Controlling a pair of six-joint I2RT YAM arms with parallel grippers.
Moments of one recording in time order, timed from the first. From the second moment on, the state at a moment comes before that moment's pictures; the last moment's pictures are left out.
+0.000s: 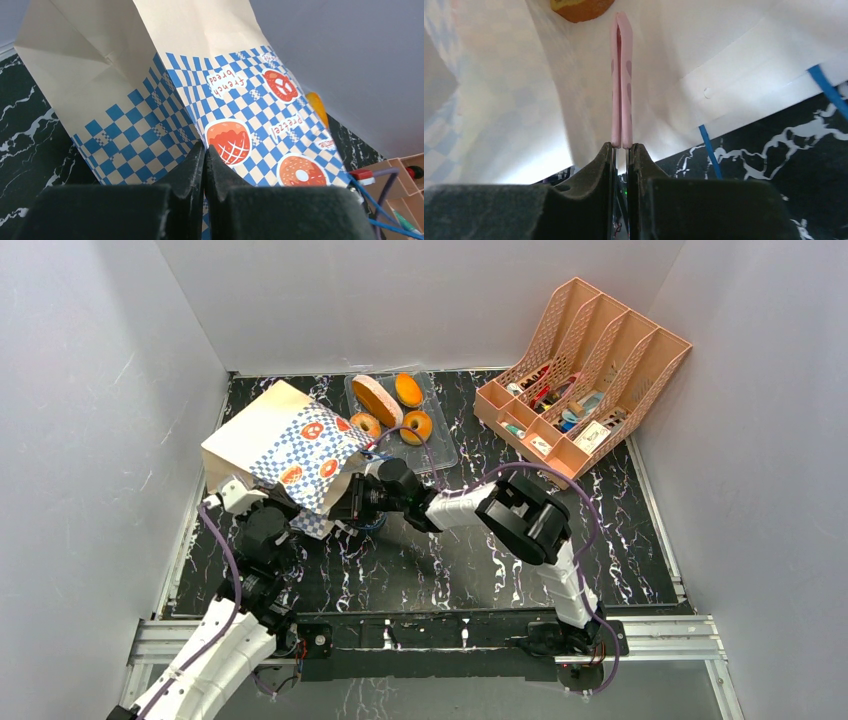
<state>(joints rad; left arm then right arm) -0.44 0.48 0.34 -0.04 -0.81 -0.60 0.91 2.15 1.26 0.62 -0.44 1.04</state>
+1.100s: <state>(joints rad) -0.44 0.52 0.60 -0.20 -0.42 -0.29 0.91 2.06 1.07 0.71 -0.29 1.05</state>
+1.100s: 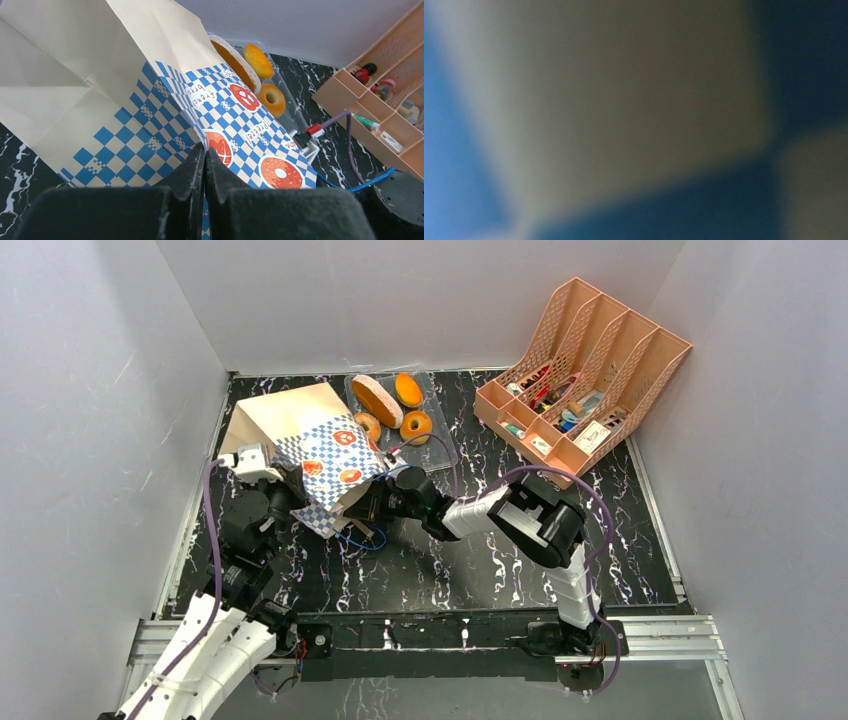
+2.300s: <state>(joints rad) -0.44 0.53 0.60 -0.31 -0.35 -0.30 0.85 2.08 0.83 1.10 -0.37 1.36</state>
